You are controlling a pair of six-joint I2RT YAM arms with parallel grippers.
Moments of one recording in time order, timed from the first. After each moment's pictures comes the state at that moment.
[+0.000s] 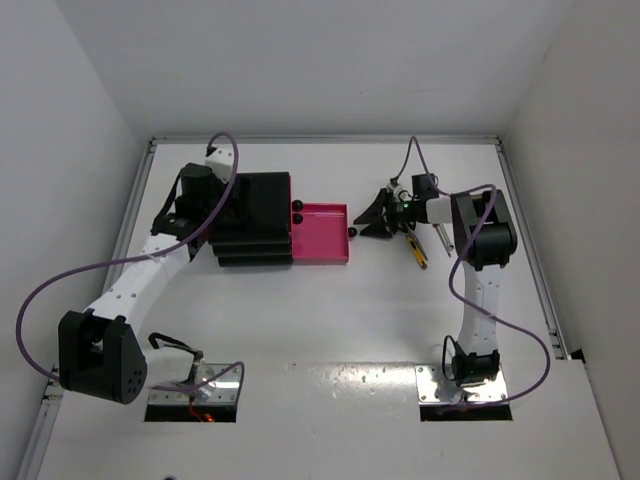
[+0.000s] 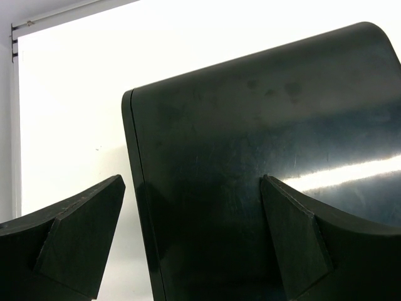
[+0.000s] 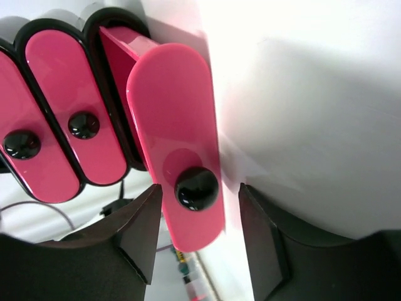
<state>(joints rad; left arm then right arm) -0.20 1.24 0.95 -0.14 -0.11 0.11 0.09 2.26 1.25 0.09 -1.03 0.71</state>
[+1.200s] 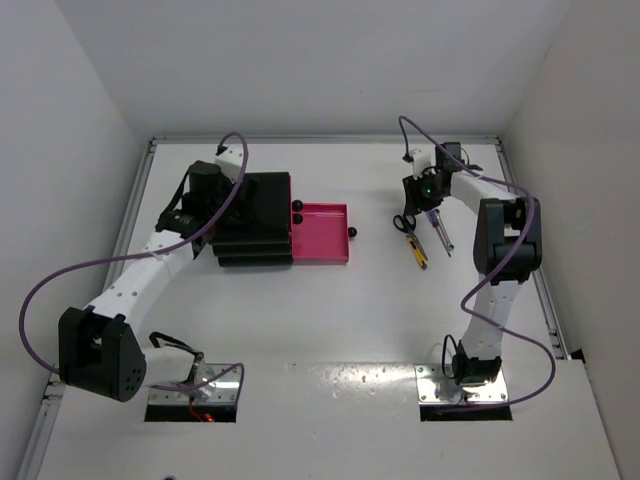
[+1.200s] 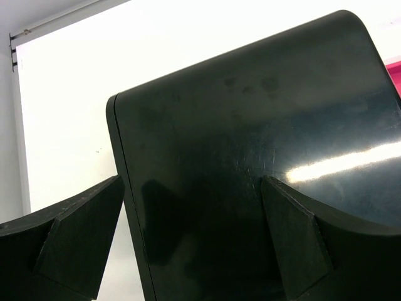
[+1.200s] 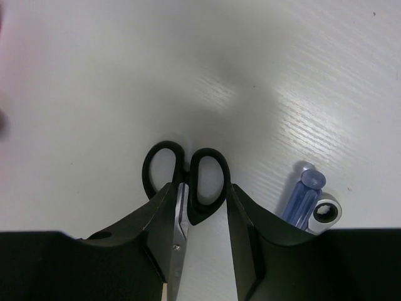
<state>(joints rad) -0.25 1.26 0.99 -0.20 -0.14 0.15 0.01 2.05 1.44 -0.46 -0.37 -0.36</state>
